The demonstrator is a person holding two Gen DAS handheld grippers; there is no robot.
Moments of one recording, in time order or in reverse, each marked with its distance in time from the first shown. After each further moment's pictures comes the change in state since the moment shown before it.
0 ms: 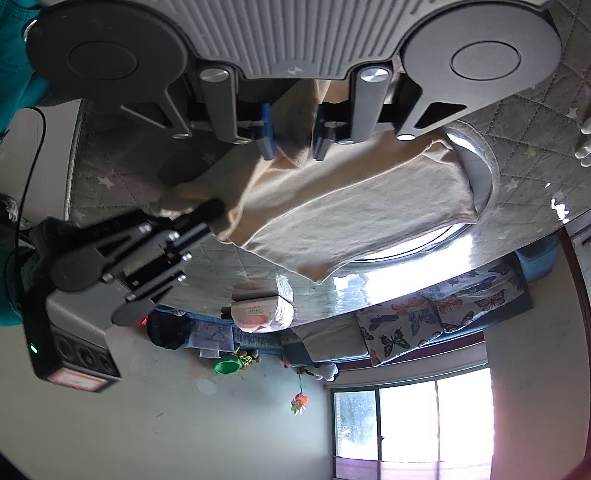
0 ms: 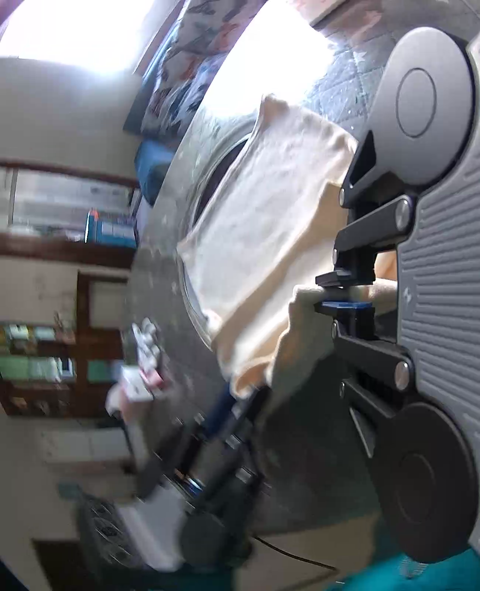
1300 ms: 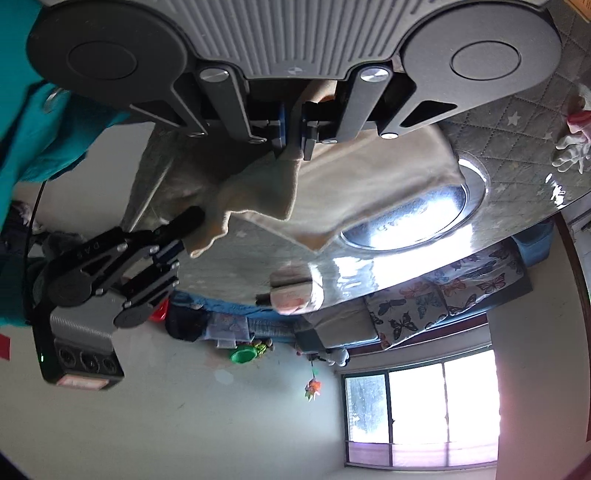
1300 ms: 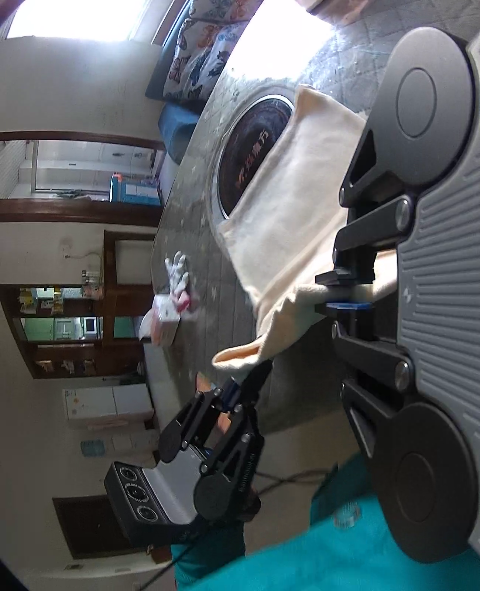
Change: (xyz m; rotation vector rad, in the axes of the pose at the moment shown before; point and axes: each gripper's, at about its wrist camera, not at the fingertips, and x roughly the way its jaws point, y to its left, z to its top) left arm -0.104 -0.067 -0.011 0.012 -0.046 -0.009; right arm -0.109 0.069 -0.023 -0.046 -0.077 0.147
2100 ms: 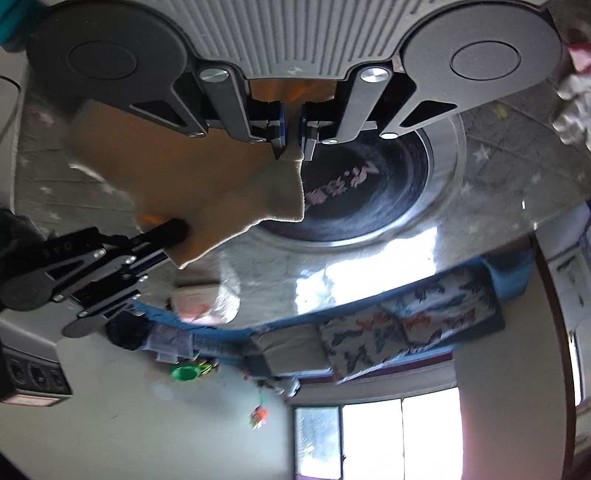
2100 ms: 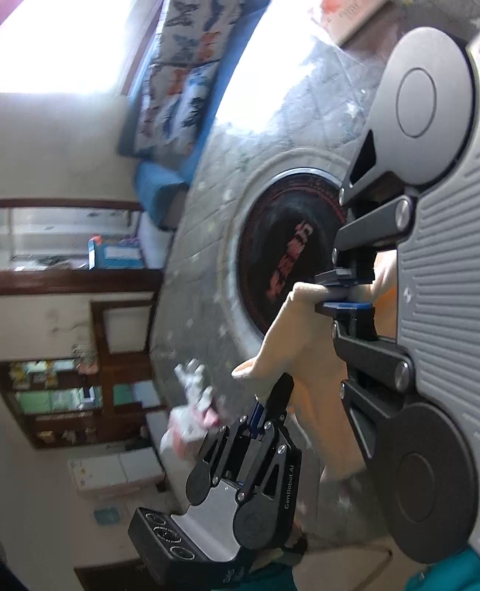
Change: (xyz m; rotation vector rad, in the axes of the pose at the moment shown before) left arm 0.161 0.124 0.061 -0.122 0.123 0.112; right arm 0.102 -0.144 0.073 0.156 0.061 -0.162
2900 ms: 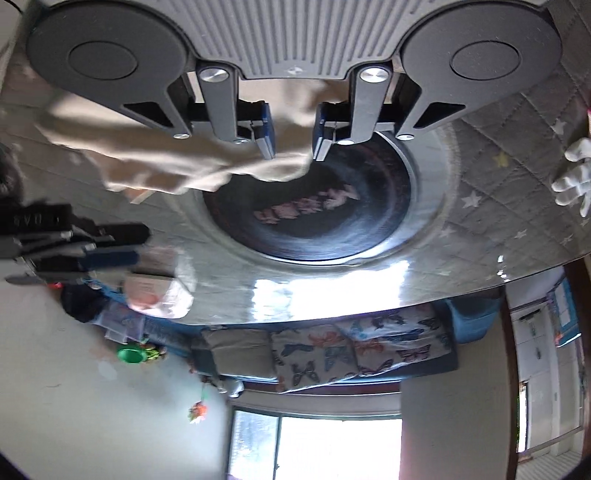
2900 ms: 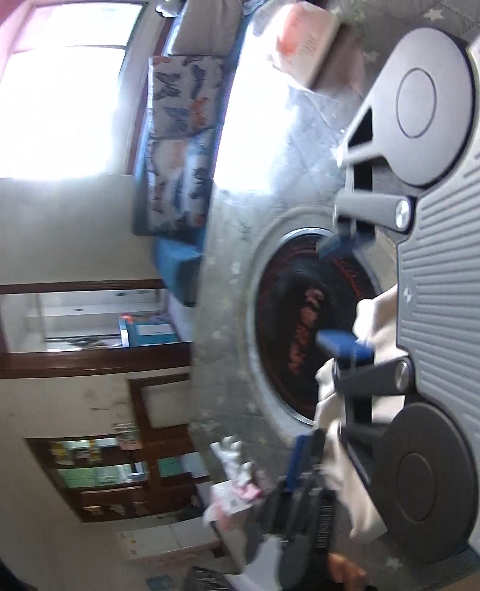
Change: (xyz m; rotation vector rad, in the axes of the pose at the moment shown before) left arm -0.002 0.000 -0.010 -0.173 -0.001 0.073; right arm 0.003 -0.015 -0.035 0.153 -0.185 -0.204
